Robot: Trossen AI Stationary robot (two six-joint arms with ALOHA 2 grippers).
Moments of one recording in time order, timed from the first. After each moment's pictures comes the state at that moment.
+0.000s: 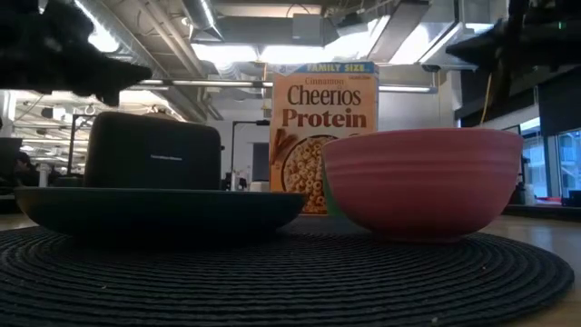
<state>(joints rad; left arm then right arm) -0.06 0.04 0.01 0.13 -0.28 0.05 -0.01 0.18 0.14 0.35 0.51 0.52</state>
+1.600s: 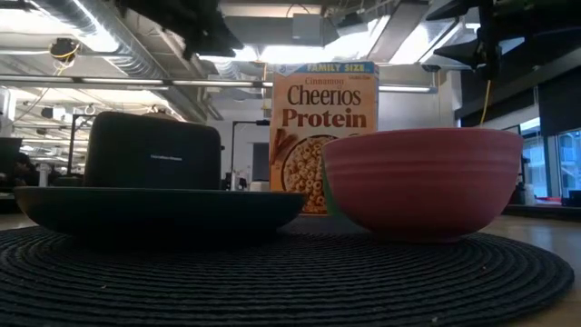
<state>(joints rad) 0.62 1.12 1.00 -0.12 0.05 0.02 -0.01 0.50 0.34 0.42 0.70 0.46</state>
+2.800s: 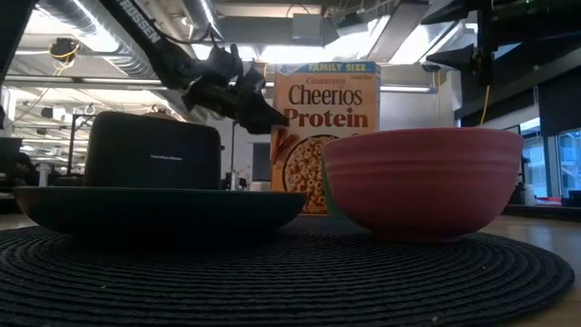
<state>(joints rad) 0.74 1.74 1.05 0.28 0.66 0.25 -0.01 0.49 0.34 0.31 0.56 0.57</state>
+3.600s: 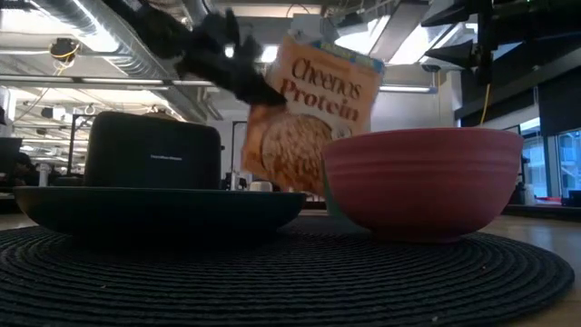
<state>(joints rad) 0.64 1.54 1.05 0.12 0.45 0.34 -0.01 0.50 0.34 0.31 0.56 0.56</state>
